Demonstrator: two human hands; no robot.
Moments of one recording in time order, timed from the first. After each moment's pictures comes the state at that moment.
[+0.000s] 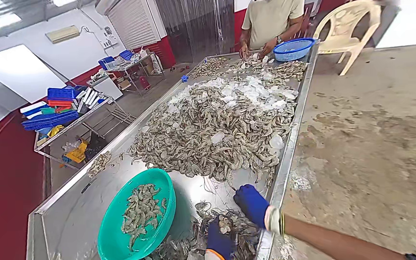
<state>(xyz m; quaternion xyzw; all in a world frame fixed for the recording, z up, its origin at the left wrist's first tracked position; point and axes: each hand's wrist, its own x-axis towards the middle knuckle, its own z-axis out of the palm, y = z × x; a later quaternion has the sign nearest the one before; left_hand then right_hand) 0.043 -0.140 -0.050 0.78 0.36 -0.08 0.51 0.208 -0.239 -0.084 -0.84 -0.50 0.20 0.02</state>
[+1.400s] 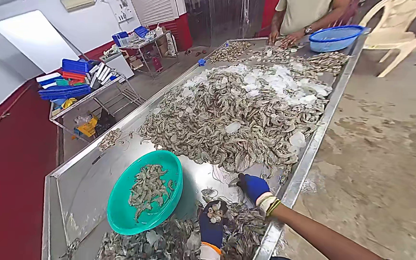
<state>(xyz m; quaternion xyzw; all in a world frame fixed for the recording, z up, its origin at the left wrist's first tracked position) 0.021 -0.124 -0.068 0.66 0.41 0.16 0.60 0.220 -0.191 -0.096 -0.91 -0.30 0.27 0.05</state>
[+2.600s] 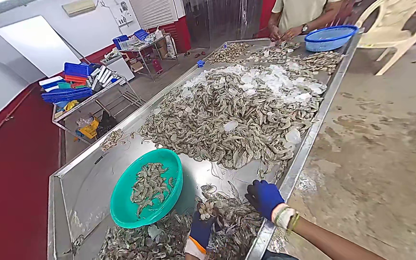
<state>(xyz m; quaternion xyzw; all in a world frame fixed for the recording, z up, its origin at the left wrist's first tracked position) -0.013 -0.117 -0.042 0.65 0.47 0.05 0.60 0.191 -0.249 -0.080 -0.90 -0.35 0.27 0.05</state>
